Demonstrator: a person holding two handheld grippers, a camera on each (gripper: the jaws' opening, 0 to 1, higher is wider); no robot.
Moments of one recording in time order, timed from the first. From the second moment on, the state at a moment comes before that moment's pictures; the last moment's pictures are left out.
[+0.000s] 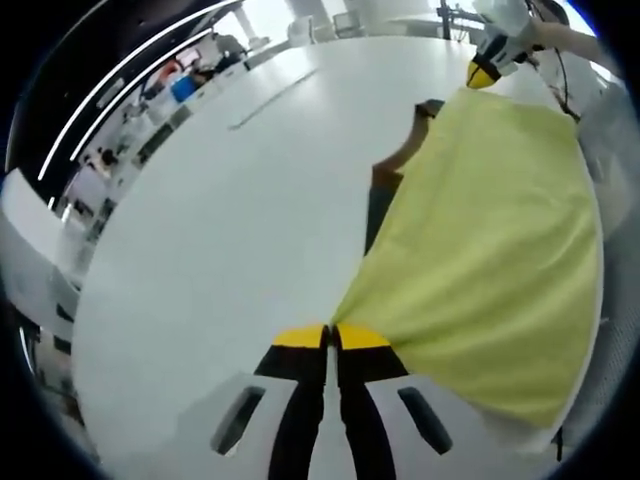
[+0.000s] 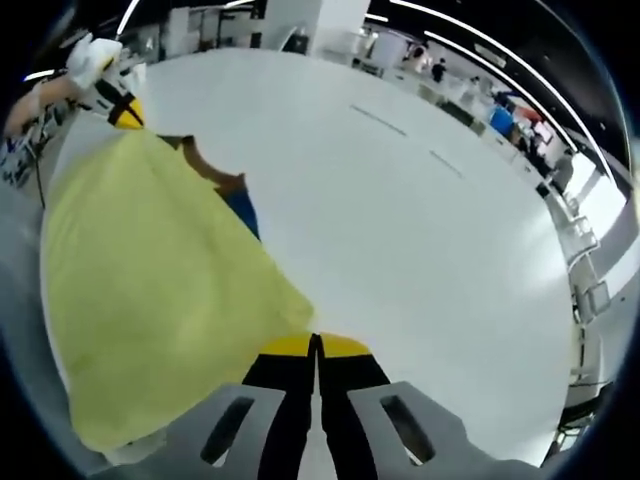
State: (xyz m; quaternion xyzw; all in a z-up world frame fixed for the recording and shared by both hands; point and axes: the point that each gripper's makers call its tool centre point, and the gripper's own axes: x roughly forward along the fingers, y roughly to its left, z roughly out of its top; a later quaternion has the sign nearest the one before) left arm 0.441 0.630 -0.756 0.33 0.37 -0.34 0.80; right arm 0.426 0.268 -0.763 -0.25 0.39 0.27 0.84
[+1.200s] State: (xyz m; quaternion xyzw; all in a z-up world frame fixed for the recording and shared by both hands) left arm 0.421 0.622 -0.702 0.22 0.34 -0.32 0.86; right arm 0.419 0.291 -0.721 -0.24 0.32 0.28 0.87
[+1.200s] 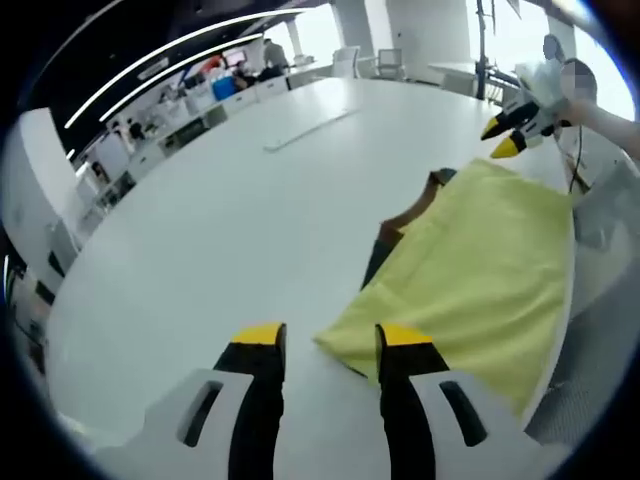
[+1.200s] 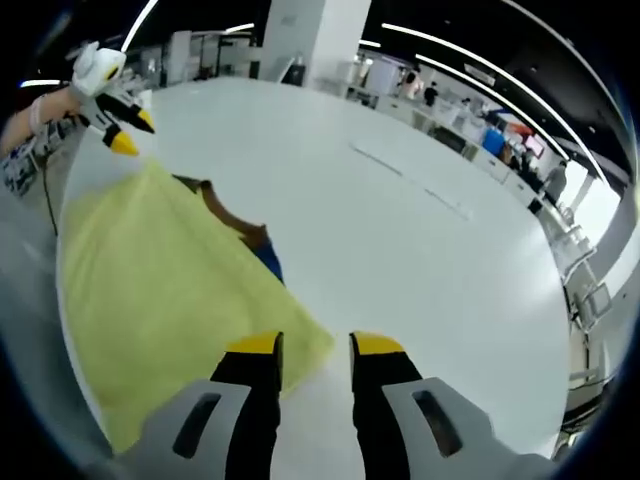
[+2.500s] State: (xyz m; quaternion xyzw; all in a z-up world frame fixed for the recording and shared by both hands) left arm 0.362 0.594 -0.637 0.19 0.29 -0.37 0.86; right arm 0.369 0.334 -0.655 -0.23 0.26 0.33 0.88
